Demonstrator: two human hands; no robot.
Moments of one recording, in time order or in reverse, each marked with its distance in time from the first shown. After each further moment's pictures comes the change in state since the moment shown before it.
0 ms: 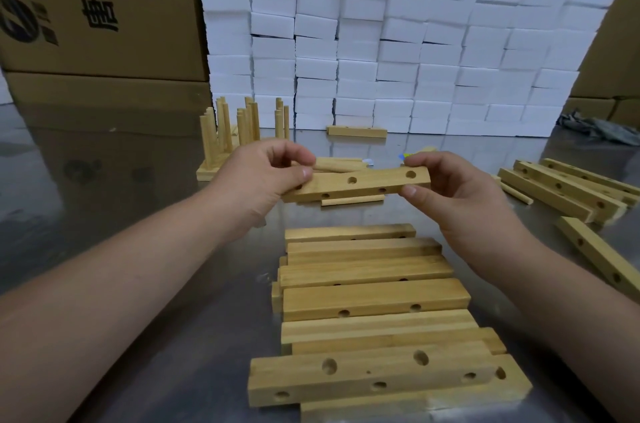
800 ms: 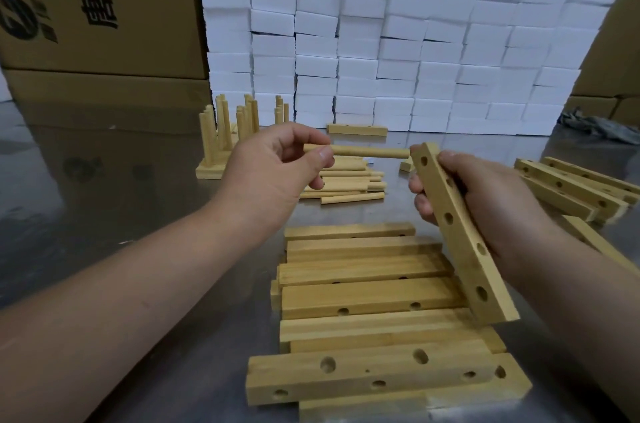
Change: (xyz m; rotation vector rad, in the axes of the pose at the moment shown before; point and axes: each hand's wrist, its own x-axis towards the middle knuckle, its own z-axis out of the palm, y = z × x) left_hand -0.021 0.024 0.020 -0.116 0.090 0.214; right_hand 0.001 -0.021 -0.003 0.266 0.036 0.324
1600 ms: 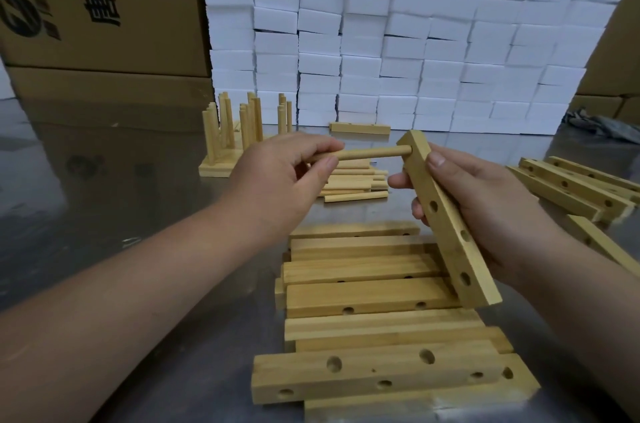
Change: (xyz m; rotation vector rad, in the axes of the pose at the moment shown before) left_hand -0.005 -0.001 -0.006 0.438 -0.078 0.261; right_hand -0.012 -0.003 0.007 -0.139 -0.104 -0.101
